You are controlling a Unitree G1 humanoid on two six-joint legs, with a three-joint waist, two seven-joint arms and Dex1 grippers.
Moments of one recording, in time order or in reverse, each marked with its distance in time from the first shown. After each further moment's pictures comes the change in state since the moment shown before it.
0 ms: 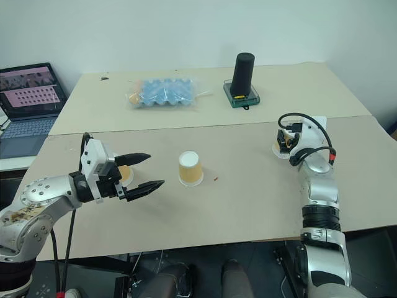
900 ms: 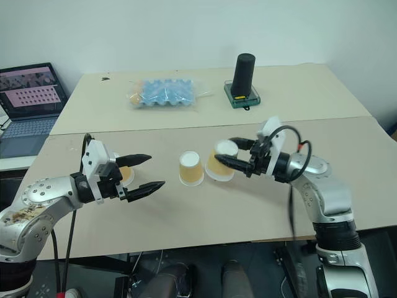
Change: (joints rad) left arm 0.000 -0.002 -0.006 -0.001 -0.009 0.007 0.002; right arm 0.126 -0.178 0.294 -0.446 0.310 0.178 0.786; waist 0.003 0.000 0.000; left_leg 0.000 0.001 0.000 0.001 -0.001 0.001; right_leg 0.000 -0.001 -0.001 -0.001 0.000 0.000
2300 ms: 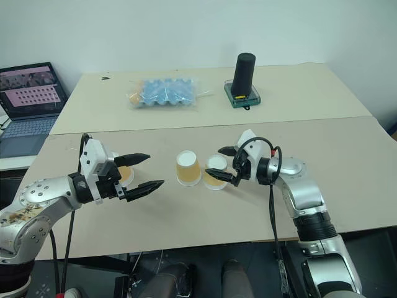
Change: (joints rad) left arm 0.007 0.006 0.015 -0.021 -0.018 0.021 0.027; right arm -0.049 0.084 0.064 0.098 -0.163 -0.089 0.007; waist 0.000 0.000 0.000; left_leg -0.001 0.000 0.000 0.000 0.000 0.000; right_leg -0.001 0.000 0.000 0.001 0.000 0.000
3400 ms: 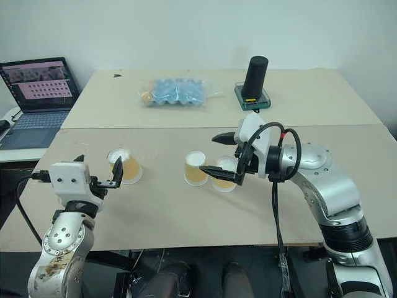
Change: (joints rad) left arm 0.294 -0.528 0.013 -0.196 0.538 -0.143 0.783; right arm -0.011 -0.181 -0.039 -0.440 0.181 0.248 -0.064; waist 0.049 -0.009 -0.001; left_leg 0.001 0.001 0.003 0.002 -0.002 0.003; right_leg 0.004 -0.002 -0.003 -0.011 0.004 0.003
